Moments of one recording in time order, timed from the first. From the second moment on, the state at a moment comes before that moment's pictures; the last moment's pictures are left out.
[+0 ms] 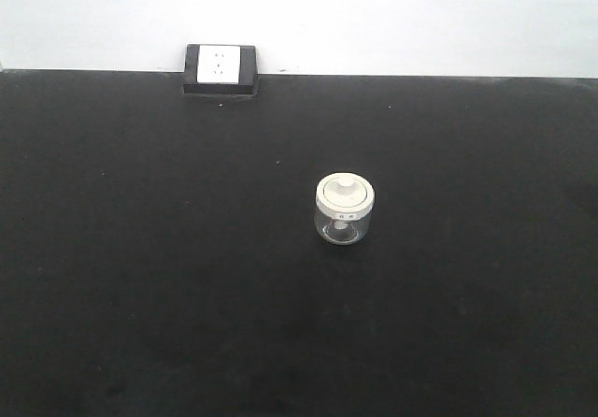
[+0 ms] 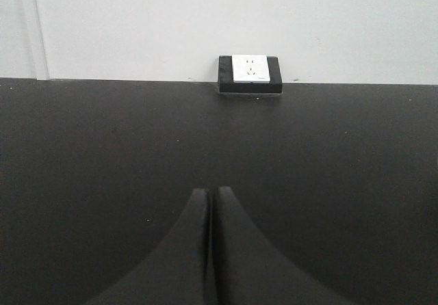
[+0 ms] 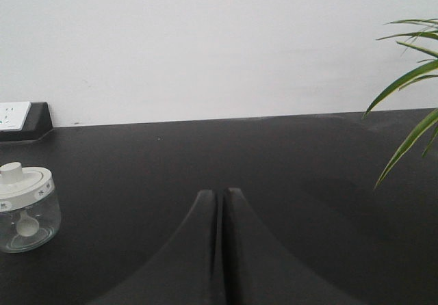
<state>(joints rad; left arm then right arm) -0.03 -0.01 0.03 0.00 0.14 -0.03 -0.08 -0.01 0.03 -0.20 0.05 0.20</state>
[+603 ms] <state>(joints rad) -0.03 -0.01 0.03 0.00 0.14 -0.03 -0.08 -0.01 0.03 -0.19 0.06 0.20</state>
